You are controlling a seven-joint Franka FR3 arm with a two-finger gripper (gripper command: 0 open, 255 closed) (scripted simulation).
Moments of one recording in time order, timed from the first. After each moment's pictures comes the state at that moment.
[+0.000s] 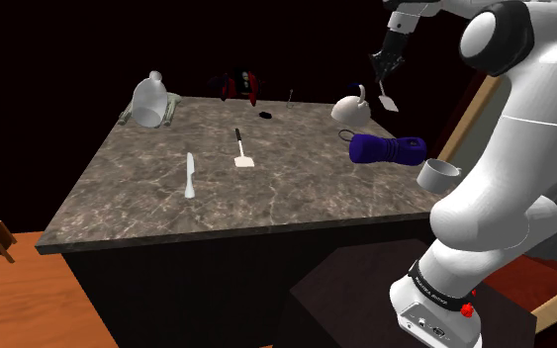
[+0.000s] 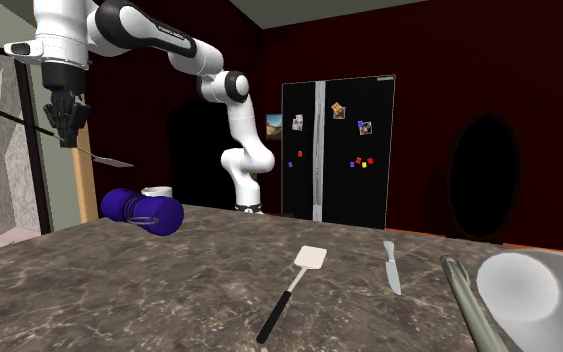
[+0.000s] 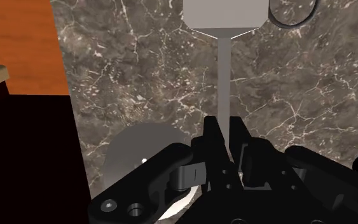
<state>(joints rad) -0.51 0.22 -0.20 -1.39 0.06 1.68 -0.18</state>
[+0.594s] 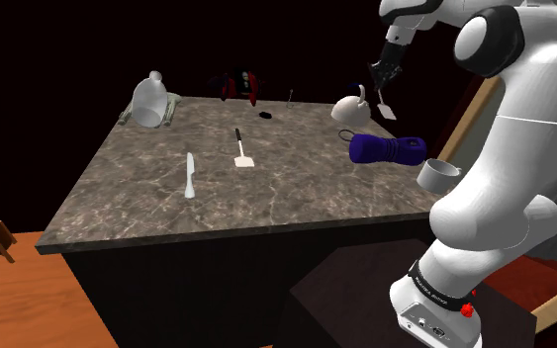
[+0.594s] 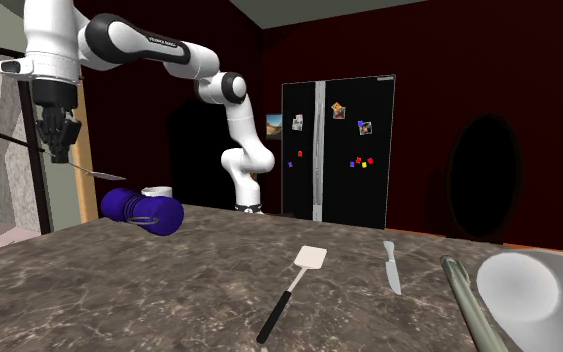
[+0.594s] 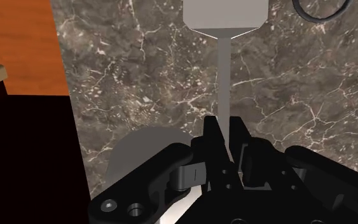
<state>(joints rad) -0.53 0.26 -0.21 -1.43 0.07 1.75 -0.21</state>
